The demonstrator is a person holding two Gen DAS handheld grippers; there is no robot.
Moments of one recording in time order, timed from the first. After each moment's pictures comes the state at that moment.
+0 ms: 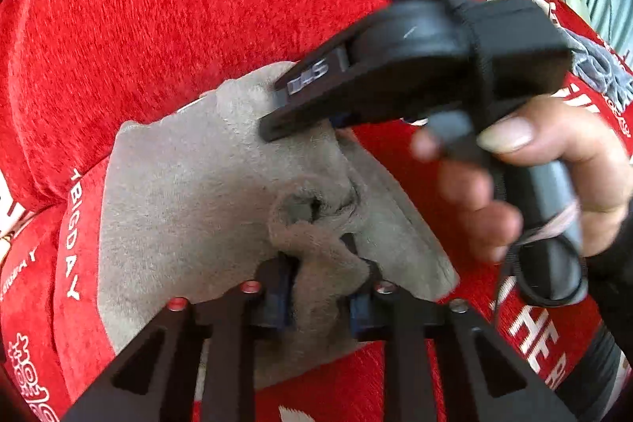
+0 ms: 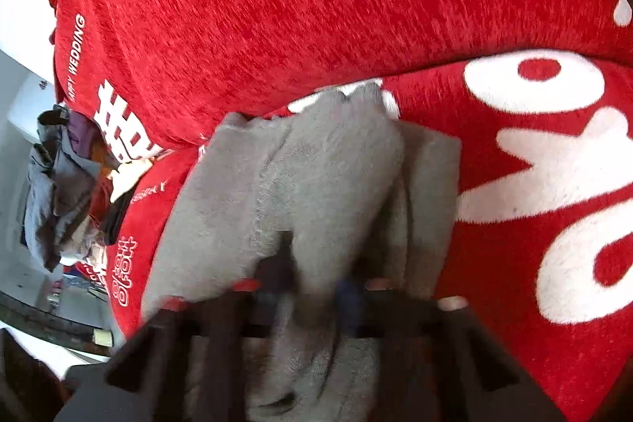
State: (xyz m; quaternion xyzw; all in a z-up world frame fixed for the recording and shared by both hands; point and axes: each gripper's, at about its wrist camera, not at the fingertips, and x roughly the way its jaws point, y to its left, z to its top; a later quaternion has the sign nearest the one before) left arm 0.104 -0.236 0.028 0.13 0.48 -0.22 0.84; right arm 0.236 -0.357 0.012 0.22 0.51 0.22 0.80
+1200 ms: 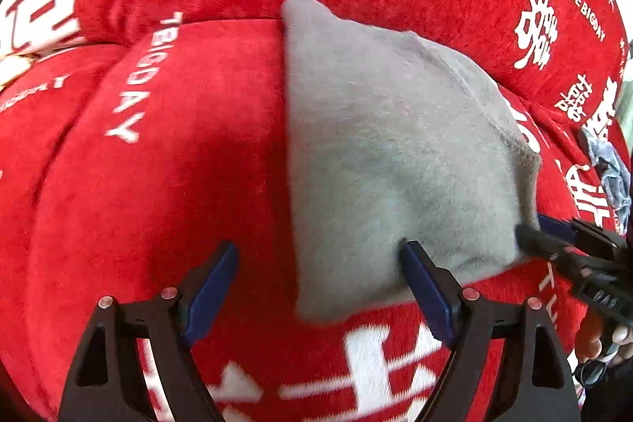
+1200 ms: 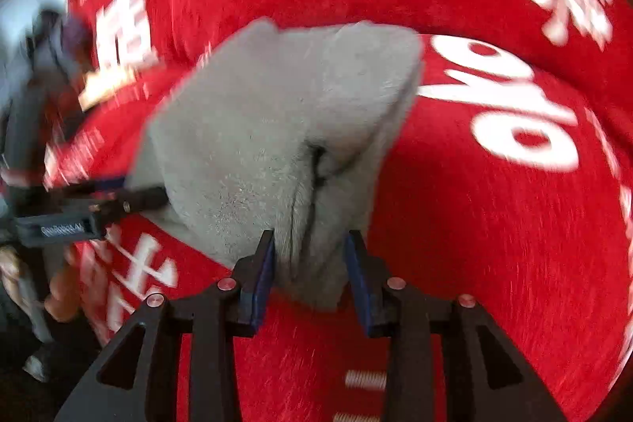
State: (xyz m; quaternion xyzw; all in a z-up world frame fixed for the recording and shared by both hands) left arm 0.080 -0.083 0.004 -0.06 0.54 -0.11 0.83; right arm 0.092 -0.358 0.039 0.07 0.52 0.18 0.83
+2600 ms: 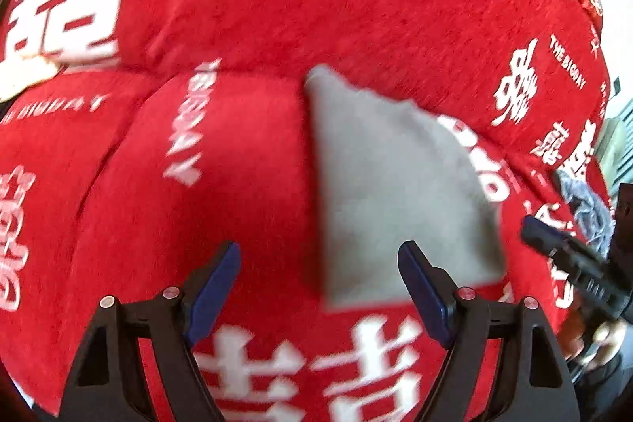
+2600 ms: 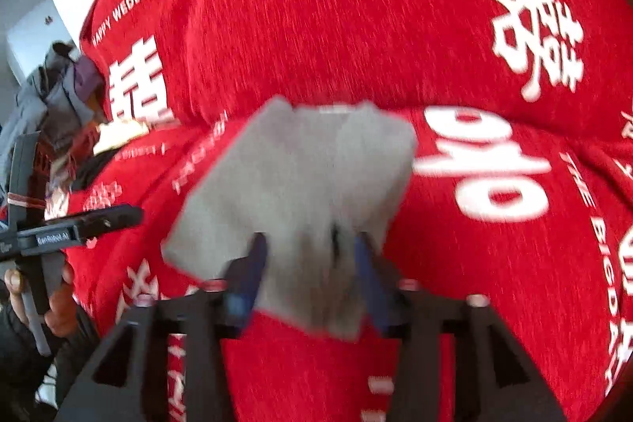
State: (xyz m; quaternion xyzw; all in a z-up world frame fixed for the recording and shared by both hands) left arm 0.075 -0.049 0.062 -0.11 0.49 -0.13 0.86; right arm 0.094 -0.337 0.096 0.07 0.43 0.17 0.88
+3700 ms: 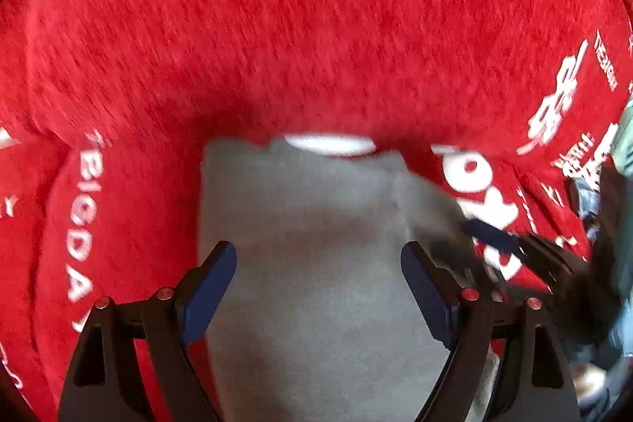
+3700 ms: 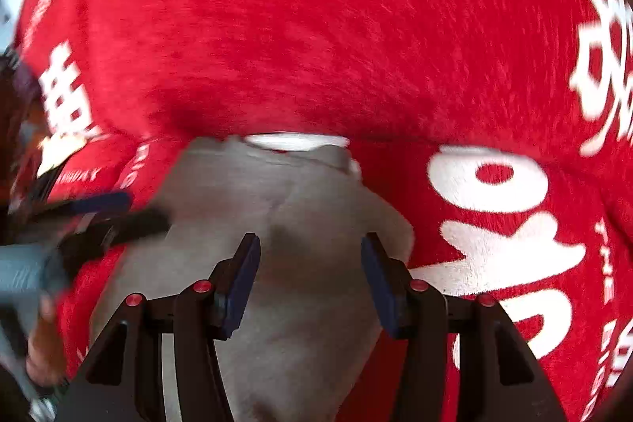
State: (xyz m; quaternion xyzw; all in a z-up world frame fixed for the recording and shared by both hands) left arm 0.250 -0.121 0.040 -0.07 0.55 -0.13 0.82; right arm 0.260 -0.325 0.055 0.04 0.51 0.14 0.85
